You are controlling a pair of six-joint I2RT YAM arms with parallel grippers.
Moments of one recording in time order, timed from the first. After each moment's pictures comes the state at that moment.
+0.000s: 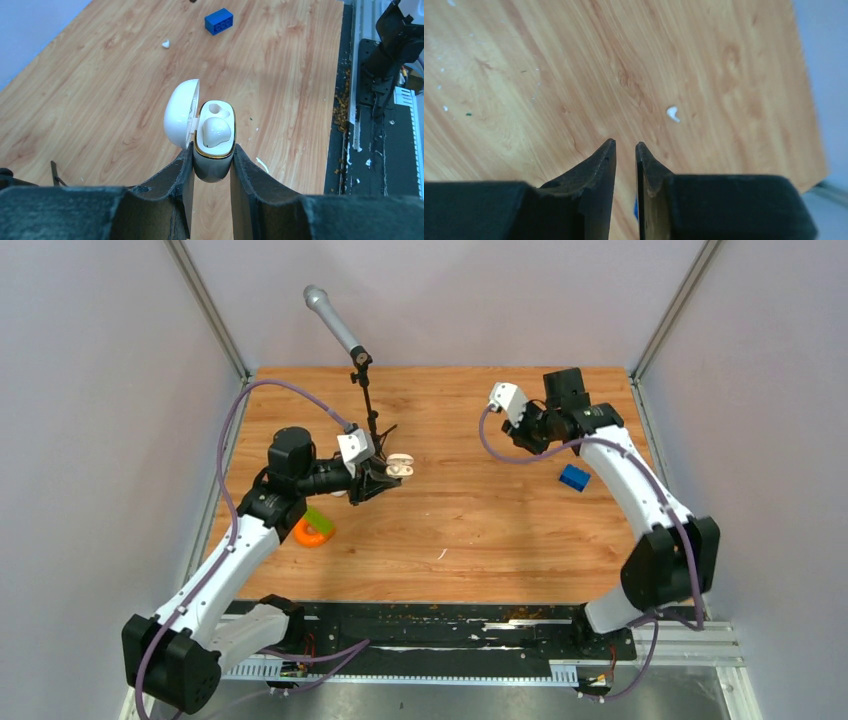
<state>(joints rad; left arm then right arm) -0.37 1.01 0.84 -0.12 0.87 0.26 0.32 1.46 1.39 -0.74 -0.33 -0.89</state>
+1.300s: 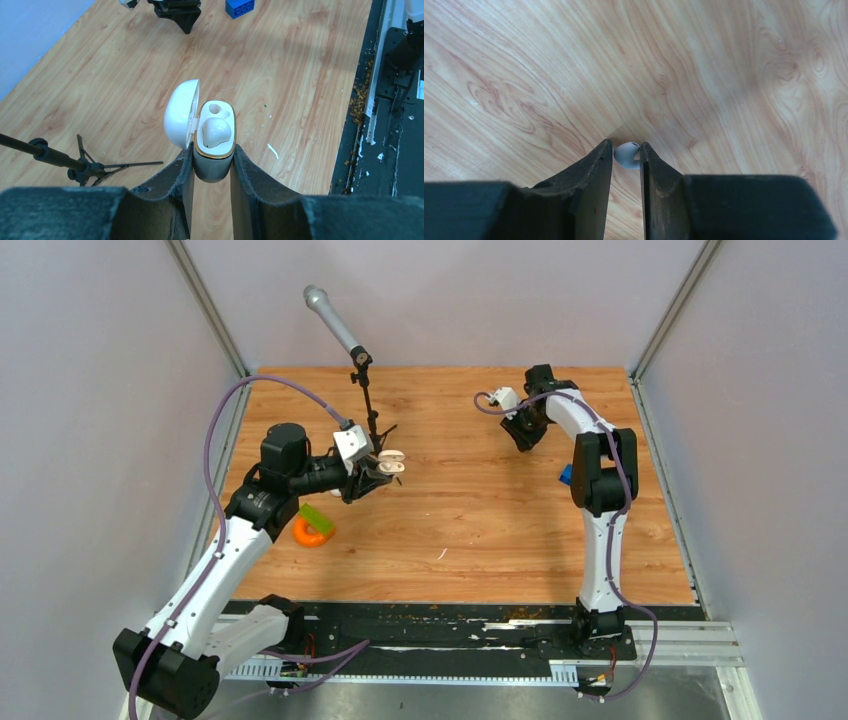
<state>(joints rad) -0.37 0.97 0.93 -0.32 0.76 0.32 0.13 2.29 1.89 -0.82 -0.22 -0.79</state>
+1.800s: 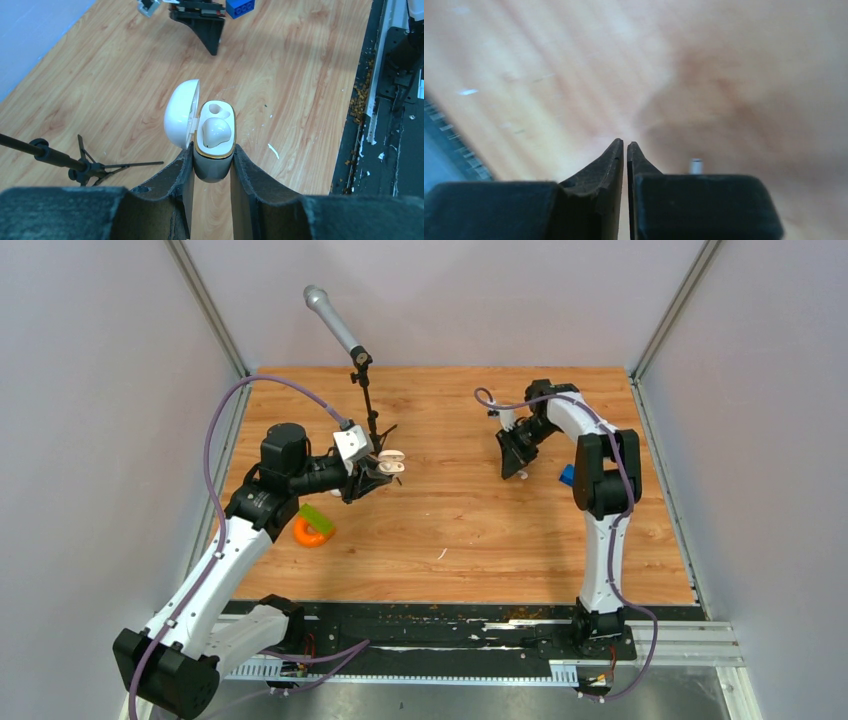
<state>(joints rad) -0.37 0.97 0.93 -0.32 0.76 0.33 0.14 2.27 1.87 -1.09 -0.53 -0.64</state>
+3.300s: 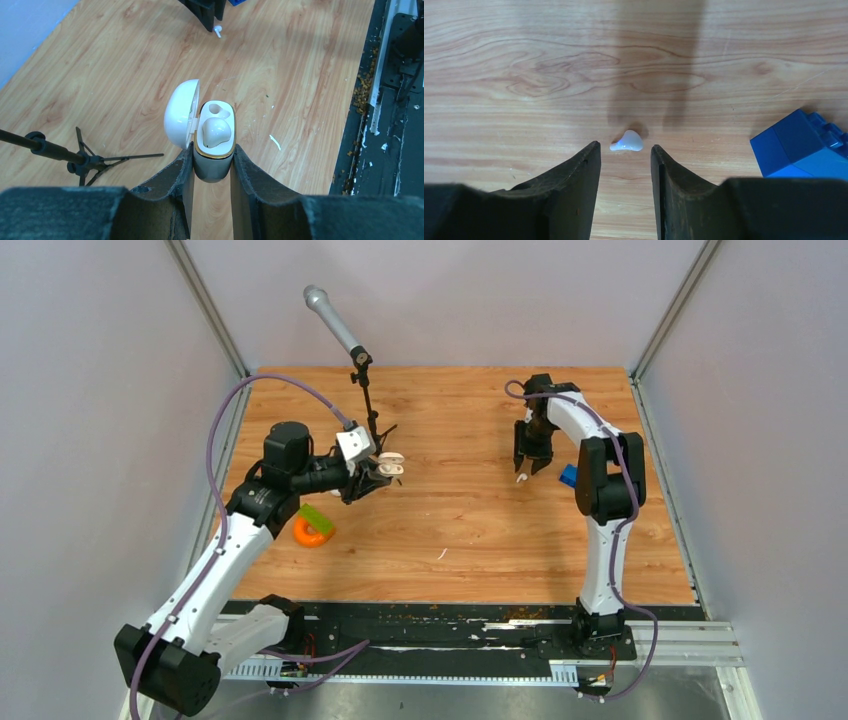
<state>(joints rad) -0.36 0.99 0.94 -0.37 0.75 0.37 0.15 2.17 1.78 -1.02 -0.07 0.24</state>
